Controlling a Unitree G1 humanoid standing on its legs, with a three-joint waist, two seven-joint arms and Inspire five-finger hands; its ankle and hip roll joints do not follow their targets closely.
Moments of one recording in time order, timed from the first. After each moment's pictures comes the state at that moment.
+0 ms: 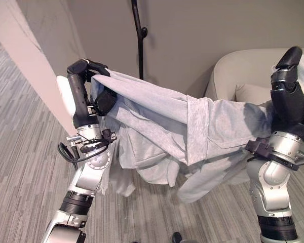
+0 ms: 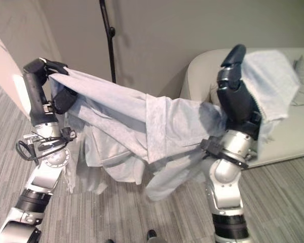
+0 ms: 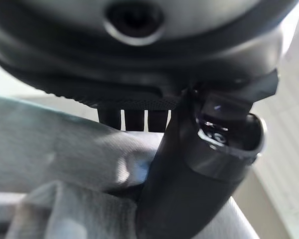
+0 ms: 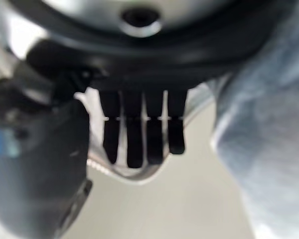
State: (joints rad) left arm -0.45 0.37 -0.13 0.17 0.24 -0.25 0.71; right arm -0.20 -0.42 -0.05 -0.25 0.44 -0.39 -0.55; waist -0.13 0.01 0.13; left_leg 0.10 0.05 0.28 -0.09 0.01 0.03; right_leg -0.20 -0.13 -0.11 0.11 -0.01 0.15
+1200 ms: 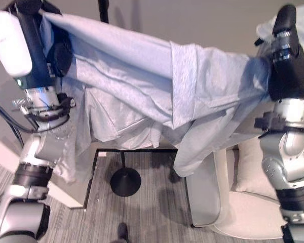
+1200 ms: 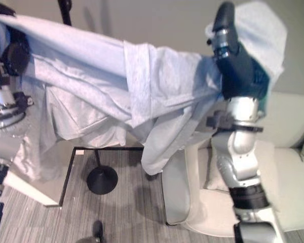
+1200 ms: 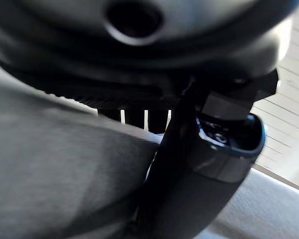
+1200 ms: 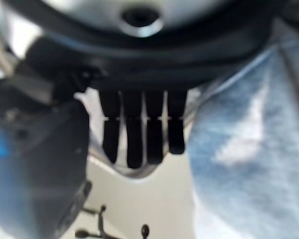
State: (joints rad) left arm -0.69 0.80 -0.12 0.27 0.47 -0.18 0.84; right arm -0.52 -0.77 0.05 -0.13 0.61 -0.44 -0.32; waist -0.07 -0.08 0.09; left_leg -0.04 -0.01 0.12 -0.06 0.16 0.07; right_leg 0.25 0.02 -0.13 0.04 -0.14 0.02
